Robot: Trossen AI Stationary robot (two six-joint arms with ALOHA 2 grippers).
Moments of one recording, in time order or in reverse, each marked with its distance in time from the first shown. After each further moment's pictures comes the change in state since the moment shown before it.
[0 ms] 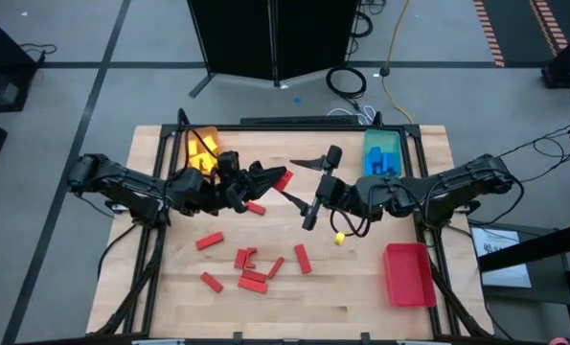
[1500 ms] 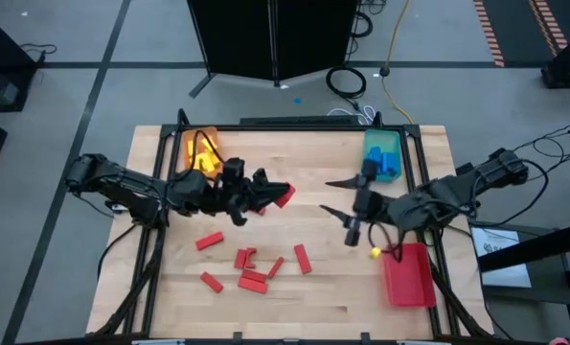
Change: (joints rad) left arm -0.004 -0.015 0.000 -0.105 0.151 0.000; right arm 0.195 -0.195 0.000 -0.556 0.131 0.240
